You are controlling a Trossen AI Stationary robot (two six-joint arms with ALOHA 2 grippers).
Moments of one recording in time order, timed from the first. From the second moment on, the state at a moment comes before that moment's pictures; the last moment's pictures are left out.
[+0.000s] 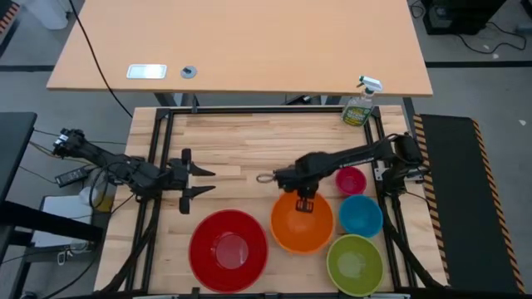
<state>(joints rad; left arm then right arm) -0.43 0.62 0.54 -0.10 -0.50 -0.08 0.07 1.82 1.42 -1.16 -0.05 0.32</state>
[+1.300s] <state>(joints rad) -0.44 0.42 0.57 -0.10 -0.45 -0.06 0.15 2.01 1.83 -0.55 -0.15 0.31</state>
